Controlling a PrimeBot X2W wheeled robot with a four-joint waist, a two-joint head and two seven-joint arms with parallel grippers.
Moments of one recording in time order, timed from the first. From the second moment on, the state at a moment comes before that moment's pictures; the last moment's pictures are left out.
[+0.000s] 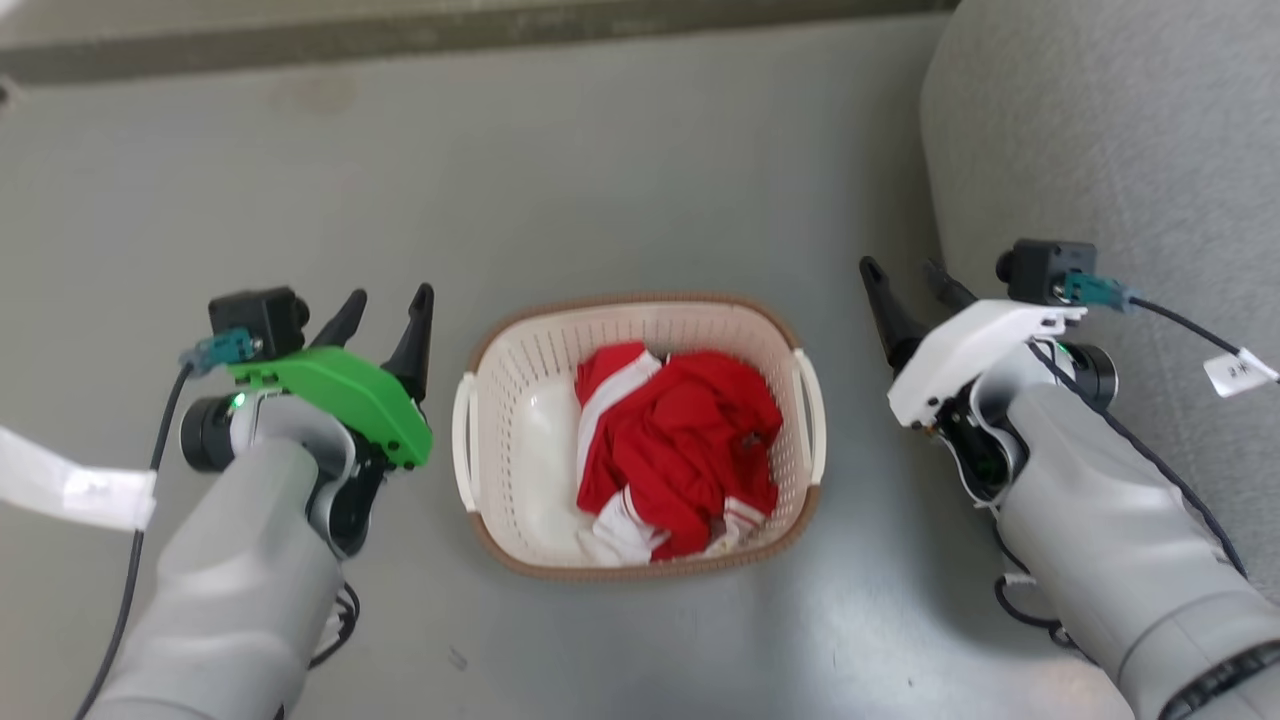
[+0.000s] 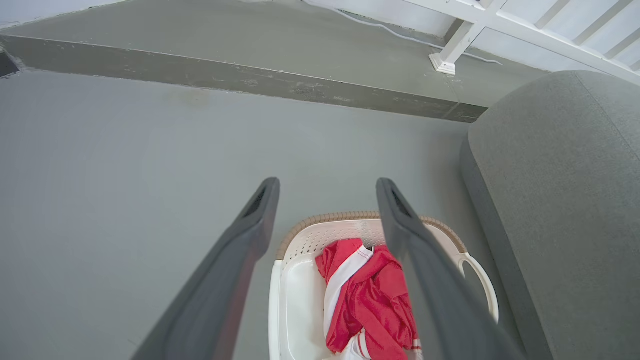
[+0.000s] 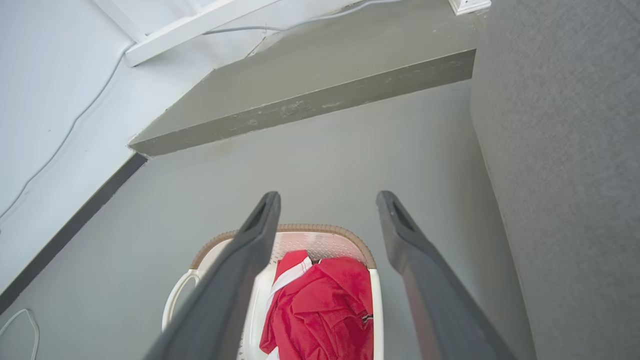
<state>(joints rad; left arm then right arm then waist) -0.73 0.12 -0.68 0.93 -0.91 -0.13 -0.25 -0.72 -0.11 0.62 1.03 0.78 0.11 -0.25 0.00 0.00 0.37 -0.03</state>
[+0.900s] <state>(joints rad) -0.34 0.13 -0.41 0.54 -0.69 -0.03 -0.25 -0.38 -0.16 0.39 0.59 0.57 0.02 -0.25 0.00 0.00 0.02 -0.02</state>
